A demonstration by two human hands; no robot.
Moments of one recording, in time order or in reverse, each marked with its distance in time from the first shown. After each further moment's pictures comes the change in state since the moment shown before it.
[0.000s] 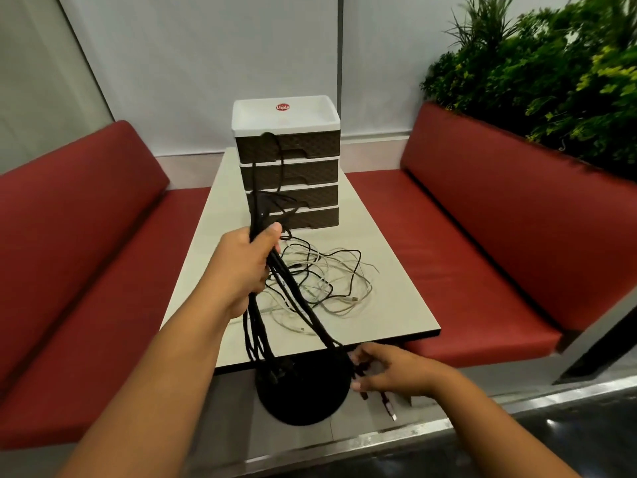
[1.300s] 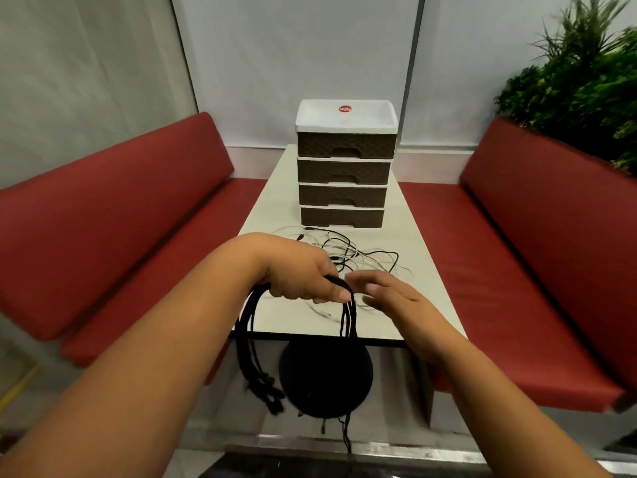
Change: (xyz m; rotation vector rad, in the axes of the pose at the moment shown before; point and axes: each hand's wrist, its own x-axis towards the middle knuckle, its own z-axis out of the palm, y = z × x) left_hand -0.044 0.045 -0.006 1.053 -0.749 -0.158; right_hand -0.026 -0.123 -0.017 0.321 0.199 -0.406
